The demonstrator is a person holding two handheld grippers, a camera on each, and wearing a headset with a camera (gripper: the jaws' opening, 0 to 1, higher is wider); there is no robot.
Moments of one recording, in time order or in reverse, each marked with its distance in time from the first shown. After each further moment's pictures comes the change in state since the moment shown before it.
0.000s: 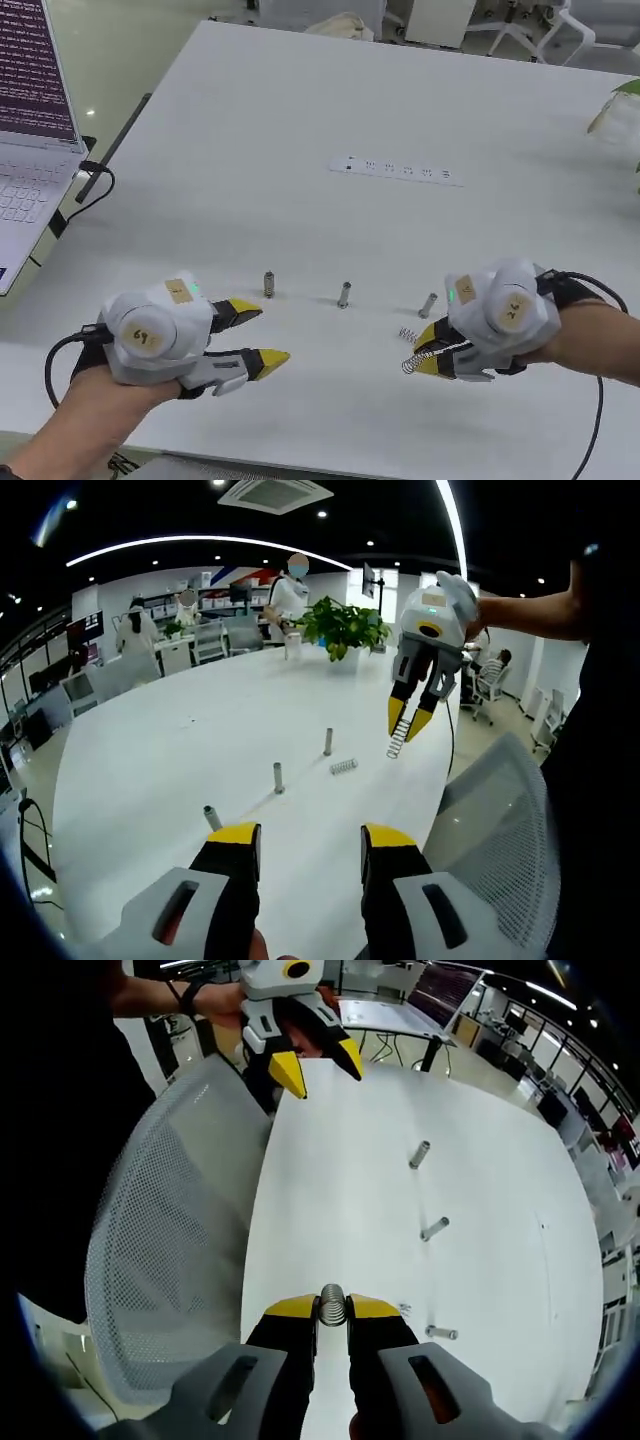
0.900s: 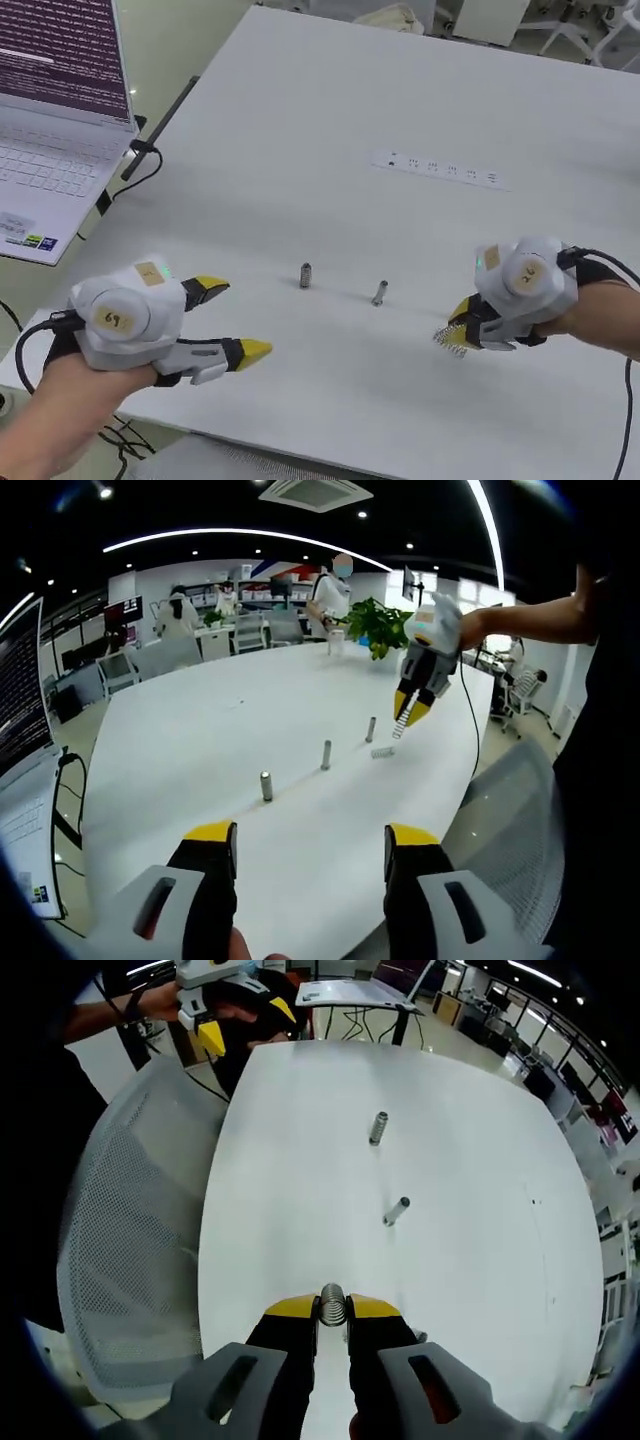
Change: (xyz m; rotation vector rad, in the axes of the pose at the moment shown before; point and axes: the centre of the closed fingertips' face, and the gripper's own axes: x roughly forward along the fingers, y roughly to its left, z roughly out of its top) left arm -0.045 0.041 -0.026 -0.082 0.015 0.138; right arm 0.021 -0.054 -0.010 0.080 0.061 -0.039
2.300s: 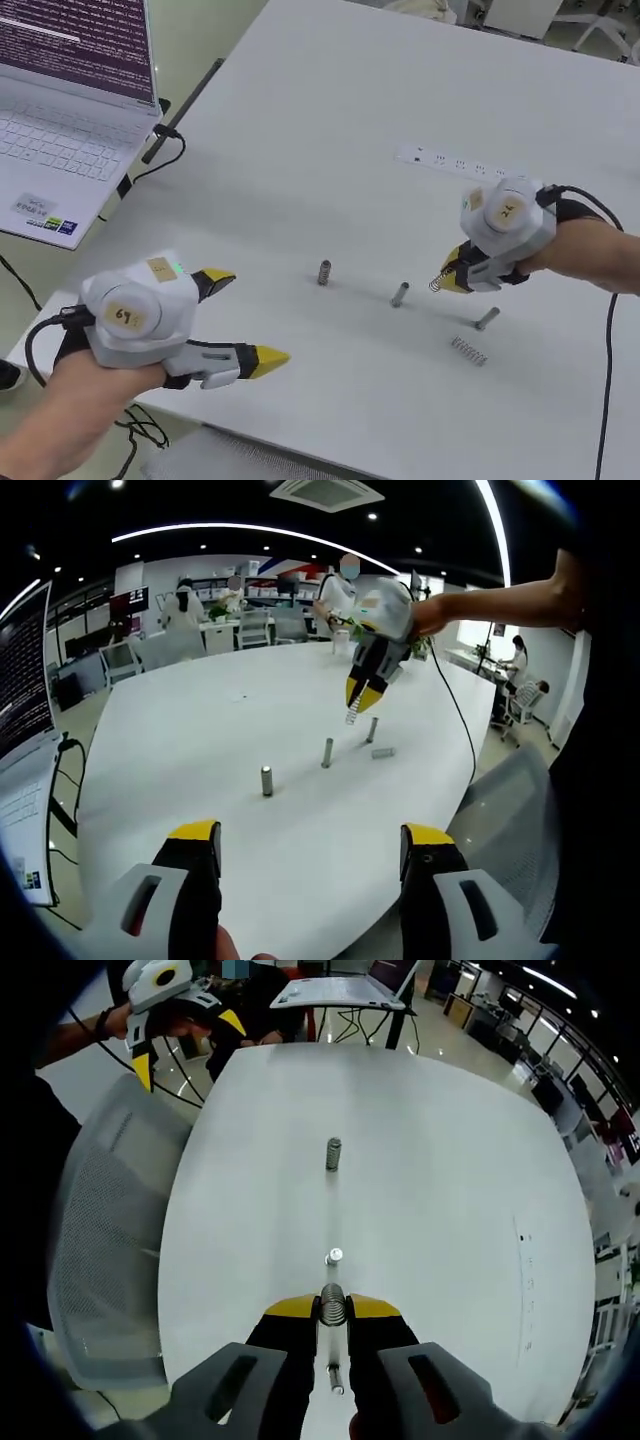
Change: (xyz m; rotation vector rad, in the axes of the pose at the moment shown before) left arm 0.001 0.000 -0.003 -0.050 0.004 -0.003; right arm 0.015 -0.062 0.053 -0.063 0.022 0.010
